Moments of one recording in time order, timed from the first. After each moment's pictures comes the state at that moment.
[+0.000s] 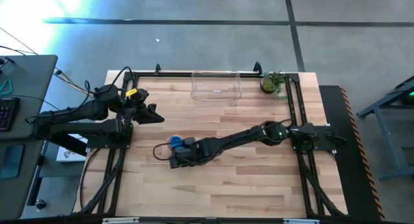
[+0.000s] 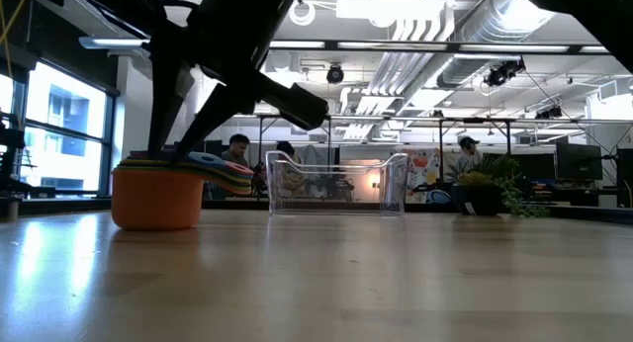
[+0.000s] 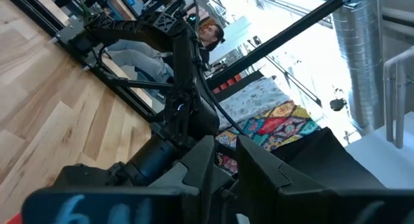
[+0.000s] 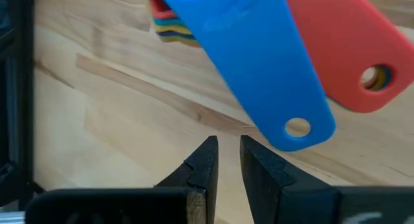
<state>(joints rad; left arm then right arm) 0.24 0.56 0.56 0.07 0.56 -0.99 0.26 2.49 2.31 -0.88 0.12 1.53</state>
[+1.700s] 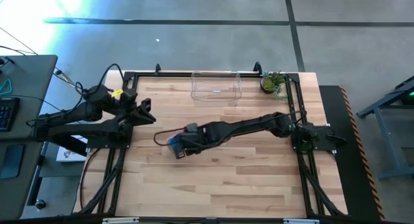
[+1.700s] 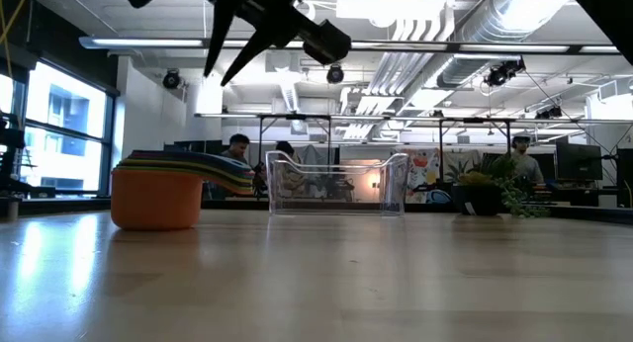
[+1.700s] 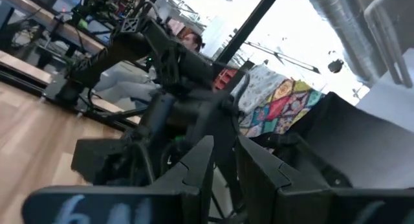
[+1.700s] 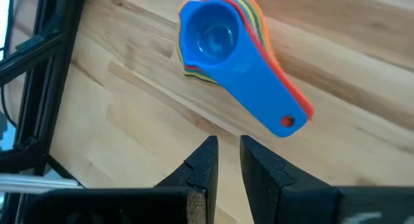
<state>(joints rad) 0.24 0.47 0.56 0.06 0.59 -0.73 0.20 2.34 2.31 -1.04 0.11 1.33</state>
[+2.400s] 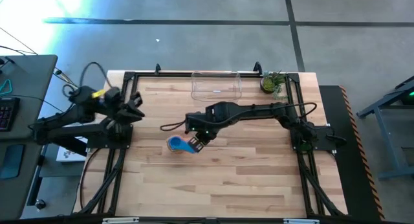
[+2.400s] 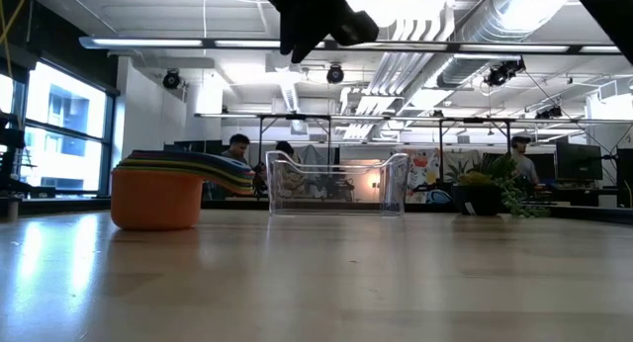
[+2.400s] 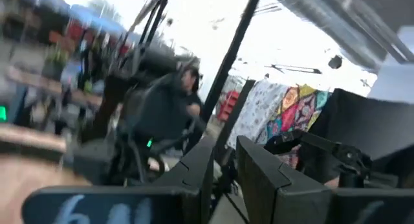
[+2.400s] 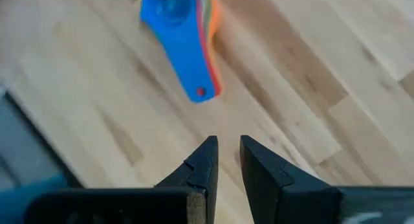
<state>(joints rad) 0.24 0.35 0.56 0.08 0.54 -0.56 0.10 2.21 2.31 -1.32 -0.04 0.83</state>
